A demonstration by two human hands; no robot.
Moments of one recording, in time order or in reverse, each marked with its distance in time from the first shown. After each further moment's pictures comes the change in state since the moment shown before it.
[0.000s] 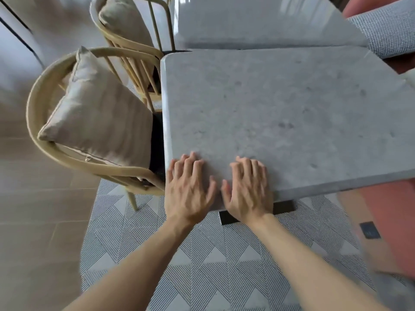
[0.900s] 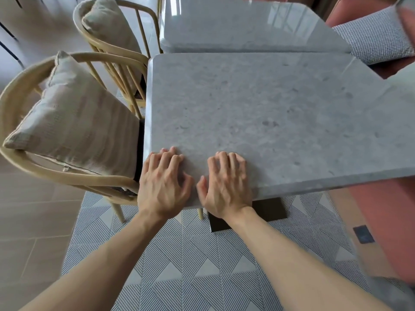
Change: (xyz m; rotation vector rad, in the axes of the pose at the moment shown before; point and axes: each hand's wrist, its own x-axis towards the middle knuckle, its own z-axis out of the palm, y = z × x) left_hand 0.030 -0.018 0.001 0.000 0.010 0.027; right_hand 0.028 -0.008 0.012 0.024 0.065 -0.010
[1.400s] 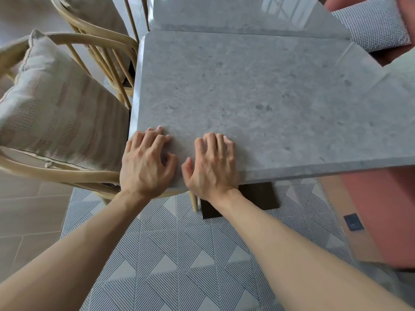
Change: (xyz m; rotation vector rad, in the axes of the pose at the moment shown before) left_hand 0.031 -0.023 0.001 -0.026 0.015 0.040; right_hand 0.029 -0.015 0.011 0.015 0.020 0.043
